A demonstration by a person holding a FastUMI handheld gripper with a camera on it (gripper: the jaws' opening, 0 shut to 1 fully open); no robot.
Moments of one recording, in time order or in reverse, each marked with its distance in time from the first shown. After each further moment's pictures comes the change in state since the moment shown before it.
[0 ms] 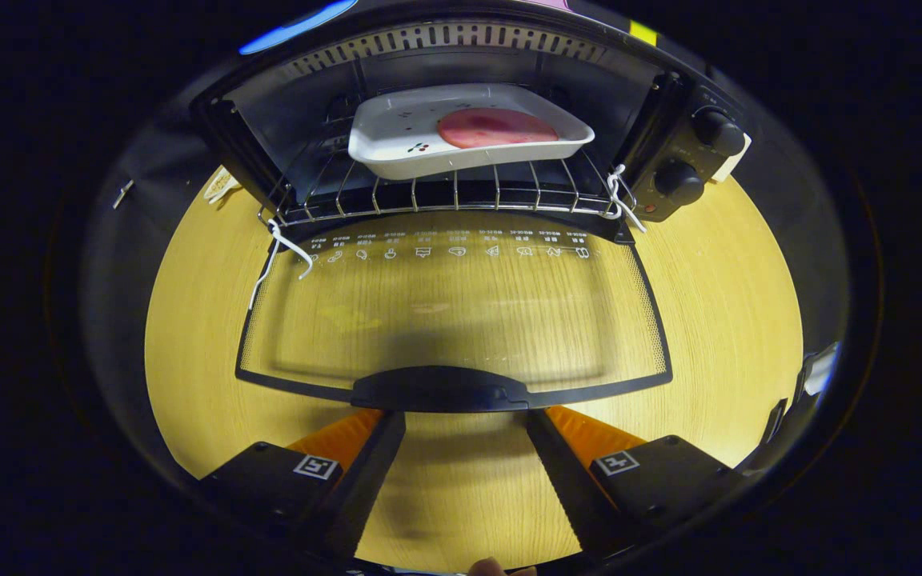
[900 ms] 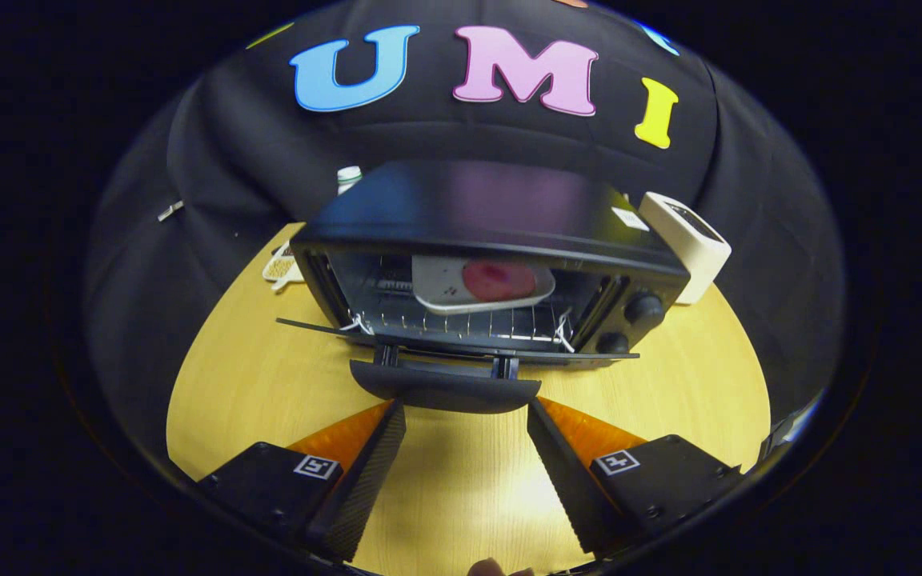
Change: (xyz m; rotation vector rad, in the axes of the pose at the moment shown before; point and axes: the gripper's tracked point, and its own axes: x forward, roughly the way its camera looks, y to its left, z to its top) arm -0.107 0.000 0.073 -0.093 -0.434 0.051
